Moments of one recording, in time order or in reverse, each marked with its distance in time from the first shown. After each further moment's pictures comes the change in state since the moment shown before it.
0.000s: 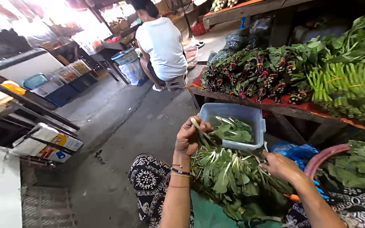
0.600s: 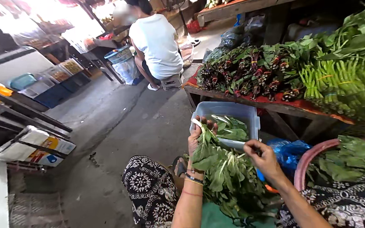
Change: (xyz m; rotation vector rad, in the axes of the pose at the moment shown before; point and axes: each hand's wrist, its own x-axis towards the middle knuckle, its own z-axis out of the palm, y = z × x) left_hand 0.001 -0.074 0.015 -0.403 0.299 0.103; right_hand -0.014 -0.031 0.027 0.952 0.667 -0.606
